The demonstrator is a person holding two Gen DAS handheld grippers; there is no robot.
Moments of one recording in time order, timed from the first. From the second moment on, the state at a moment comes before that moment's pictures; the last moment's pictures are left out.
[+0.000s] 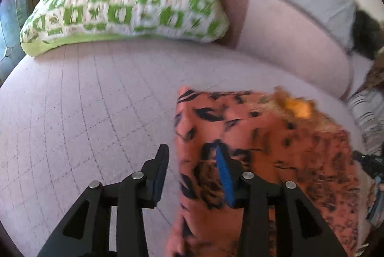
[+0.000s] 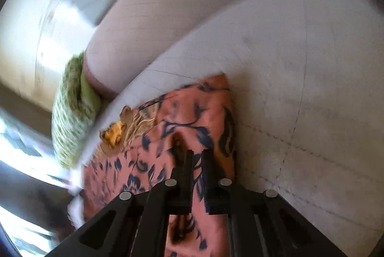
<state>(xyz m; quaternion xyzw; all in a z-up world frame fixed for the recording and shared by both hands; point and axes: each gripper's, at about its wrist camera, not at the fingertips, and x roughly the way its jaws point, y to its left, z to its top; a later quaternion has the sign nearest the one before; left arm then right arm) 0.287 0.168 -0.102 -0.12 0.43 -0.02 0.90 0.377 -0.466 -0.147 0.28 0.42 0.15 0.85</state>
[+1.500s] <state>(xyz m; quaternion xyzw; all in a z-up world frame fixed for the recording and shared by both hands) -0.047 0.174 -0.143 -0.28 0.52 0.03 0.81 0.047 -0.481 -0.191 0.35 0.53 0.11 0.77</state>
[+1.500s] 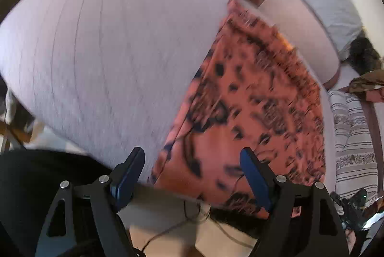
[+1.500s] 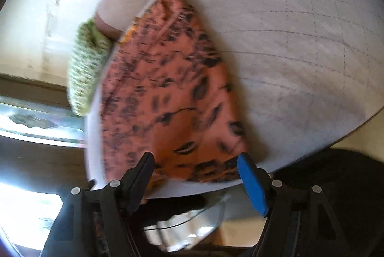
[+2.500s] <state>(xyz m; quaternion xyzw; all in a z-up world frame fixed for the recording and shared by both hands) -0.048 0.165 -0.149 -0.20 0.54 0.02 0.82 0.051 -0.486 -0.218 0.32 0.55 0.11 0.76</state>
